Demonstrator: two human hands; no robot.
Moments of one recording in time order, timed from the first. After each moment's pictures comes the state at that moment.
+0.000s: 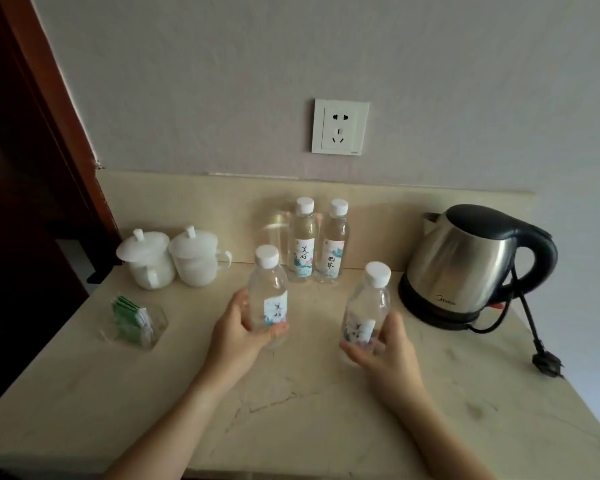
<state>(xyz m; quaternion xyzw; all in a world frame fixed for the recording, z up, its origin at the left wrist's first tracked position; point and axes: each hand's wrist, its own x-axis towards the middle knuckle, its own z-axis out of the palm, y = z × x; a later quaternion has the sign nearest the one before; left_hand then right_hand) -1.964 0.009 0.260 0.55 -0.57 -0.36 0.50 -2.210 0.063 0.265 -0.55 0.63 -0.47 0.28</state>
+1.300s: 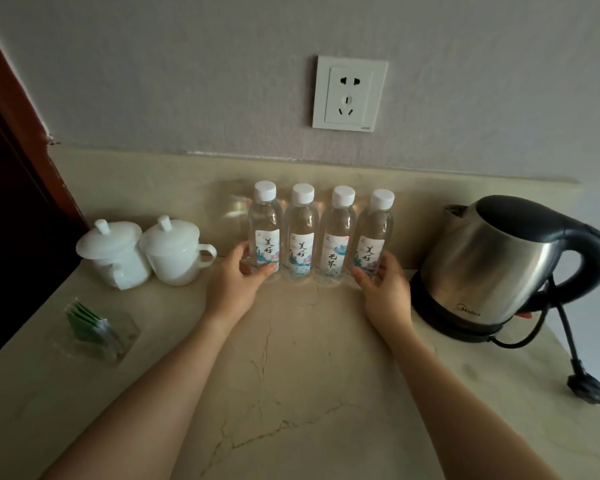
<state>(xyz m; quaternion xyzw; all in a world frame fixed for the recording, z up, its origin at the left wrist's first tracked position) -1.971 -0.119 0.249 0.60 -0.60 -0.25 0.47 -2.224 -0.076 0.261 -0.52 0.66 -0.51 0.20</state>
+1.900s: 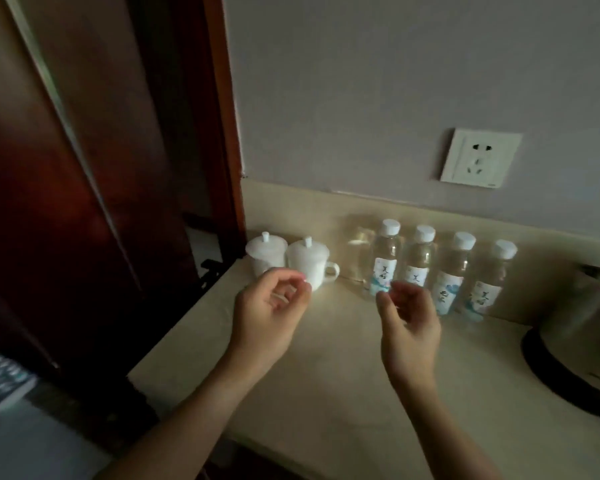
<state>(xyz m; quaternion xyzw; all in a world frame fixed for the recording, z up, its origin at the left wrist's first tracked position) -1.902 0.063 0.368 0.54 -0.54 -0.17 0.63 -2.076 0.028 0.343 -0.49 0.49 -0.65 0.32</state>
